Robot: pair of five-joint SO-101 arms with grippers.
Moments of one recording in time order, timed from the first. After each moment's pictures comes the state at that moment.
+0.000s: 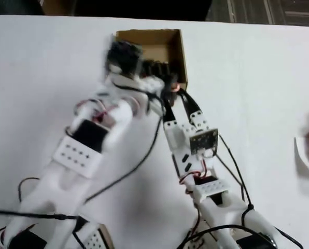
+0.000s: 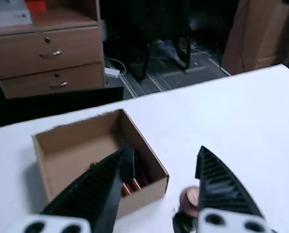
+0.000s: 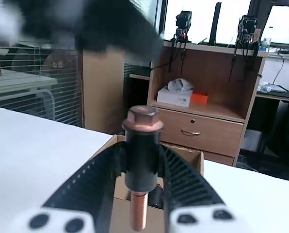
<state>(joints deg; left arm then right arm) 18.7 -32.7 27.1 31.3 6.7 -21.2 -30.2 86.5 -55.2 6.8</state>
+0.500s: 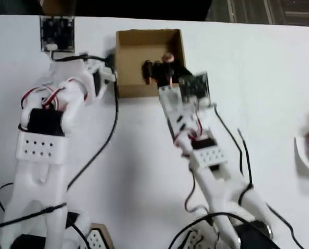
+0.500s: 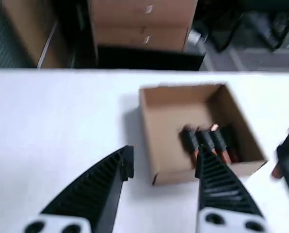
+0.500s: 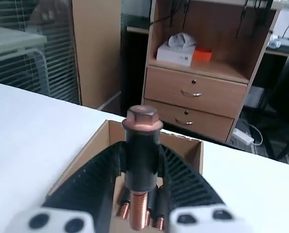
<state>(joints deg) -1.4 -32.7 22.4 49.6 6.7 -19.5 -21.3 54.6 -19.4 6.8</state>
